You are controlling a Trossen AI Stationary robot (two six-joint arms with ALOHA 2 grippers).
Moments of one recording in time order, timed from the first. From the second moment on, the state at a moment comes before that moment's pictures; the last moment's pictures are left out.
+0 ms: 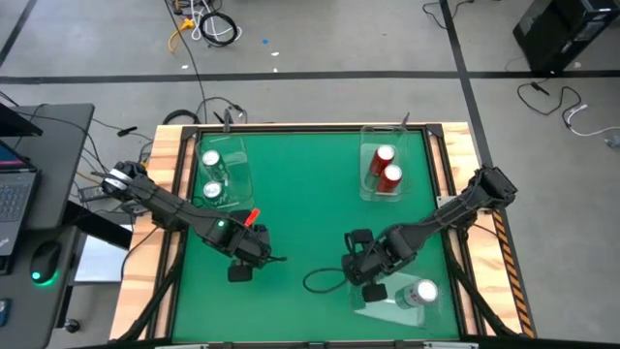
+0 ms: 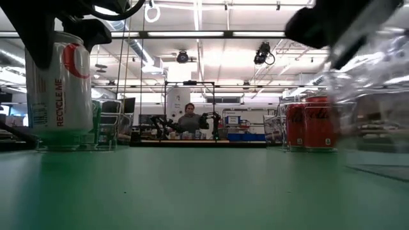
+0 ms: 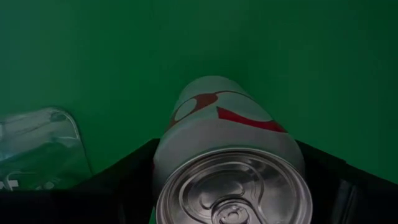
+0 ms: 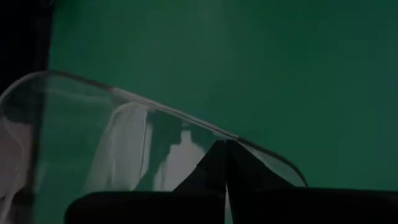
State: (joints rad) left arm -0.44 1.53 1.24 -1.15 -0.11 -0.51; right arm 0.49 1.72 1.34 -0.87 0.04 0.37
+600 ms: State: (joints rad) left arm -0.44 1.53 1.24 -1.14 -0.12 -0.48; right arm 0.24 1.72 1.35 -0.64 0.04 0.01
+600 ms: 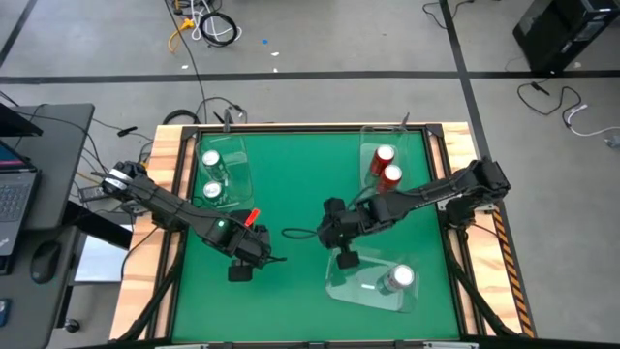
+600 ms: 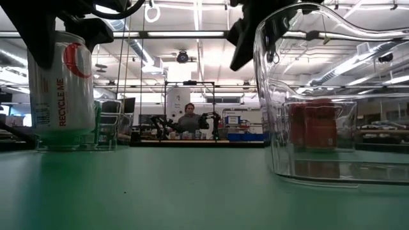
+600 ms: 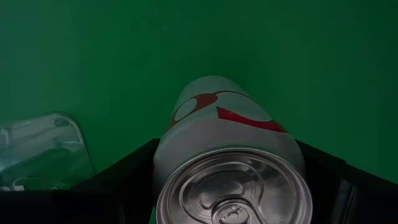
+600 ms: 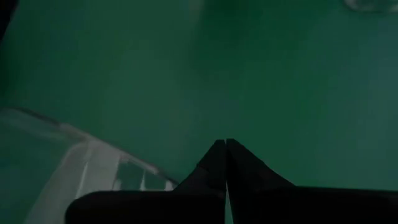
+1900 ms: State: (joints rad) left arm -0.43 1.53 1.26 -1.07 -0.08 -0.48; right arm 0.16 1.85 1.27 -0.36 -0.09 0.03
